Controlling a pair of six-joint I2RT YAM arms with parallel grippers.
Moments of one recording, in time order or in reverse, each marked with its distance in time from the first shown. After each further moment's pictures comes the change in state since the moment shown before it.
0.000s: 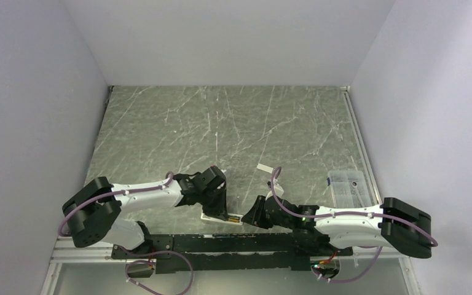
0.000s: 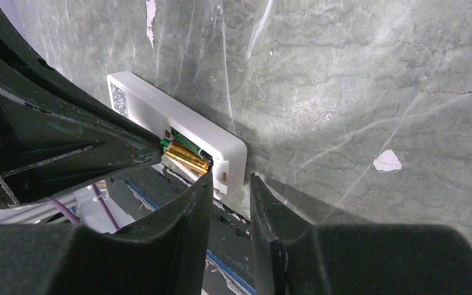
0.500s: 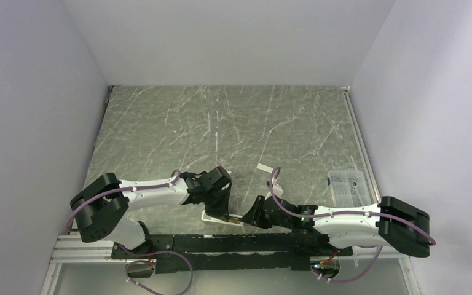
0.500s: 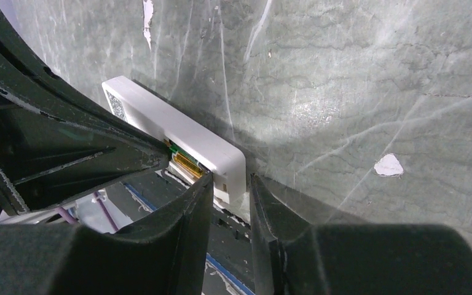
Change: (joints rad) left arm -0.028 0.065 0.057 -0.040 -0.007 0.028; right arm 0.000 0.024 0.000 0.021 -0.001 0.000
